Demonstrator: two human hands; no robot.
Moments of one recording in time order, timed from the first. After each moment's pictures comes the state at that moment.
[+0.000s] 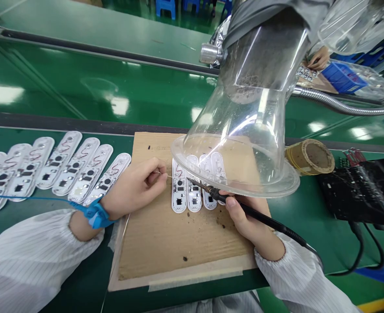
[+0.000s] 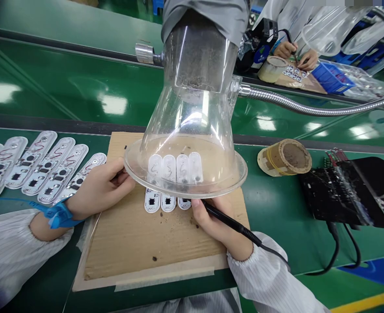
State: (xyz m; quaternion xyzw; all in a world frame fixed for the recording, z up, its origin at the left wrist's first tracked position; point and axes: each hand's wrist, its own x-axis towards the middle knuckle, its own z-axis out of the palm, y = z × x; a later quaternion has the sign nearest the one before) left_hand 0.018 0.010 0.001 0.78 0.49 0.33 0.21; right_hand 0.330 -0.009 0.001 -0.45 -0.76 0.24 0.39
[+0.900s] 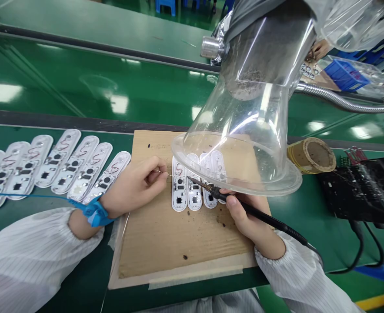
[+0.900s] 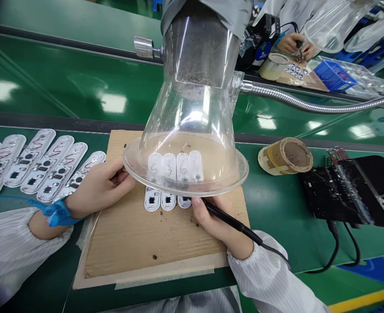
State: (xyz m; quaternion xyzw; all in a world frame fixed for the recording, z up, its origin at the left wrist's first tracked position) left_hand 0.018 0.011 0.003 0.76 0.50 0.31 0.26; right_hand 0.327 -0.009 0.003 -0.44 -0.75 0.28 0.40
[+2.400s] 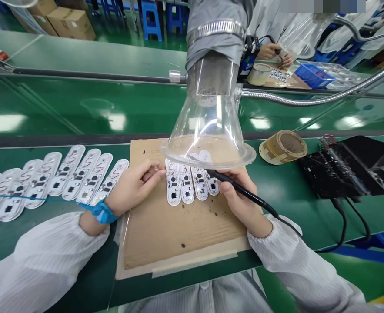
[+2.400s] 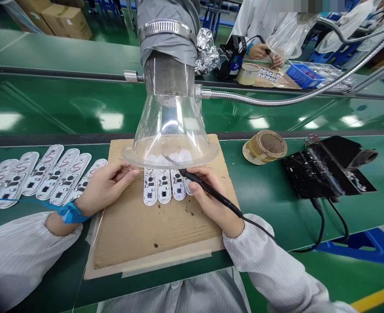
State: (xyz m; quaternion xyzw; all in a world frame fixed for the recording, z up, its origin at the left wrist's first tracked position) left_hand 0.020 0.007 0.004 0.74 0.54 0.31 0.25; right_hand 0.329 -0.006 -0.002 -0.43 -0.69 0.34 0.48
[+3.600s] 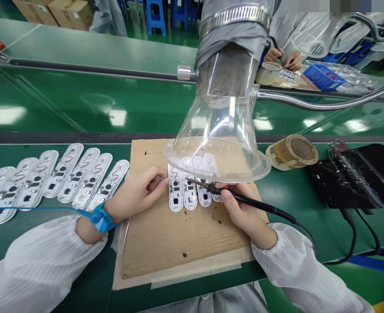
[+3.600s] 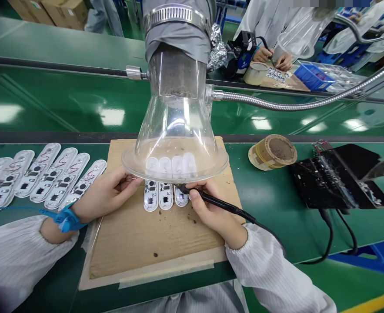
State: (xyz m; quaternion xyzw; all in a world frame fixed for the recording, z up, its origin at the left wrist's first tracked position) left_hand 0.019 0.007 -0.004 0.79 0.48 0.30 0.25; right_hand 0.326 -0.007 0.001 -0.43 -0.73 0.30 0.43
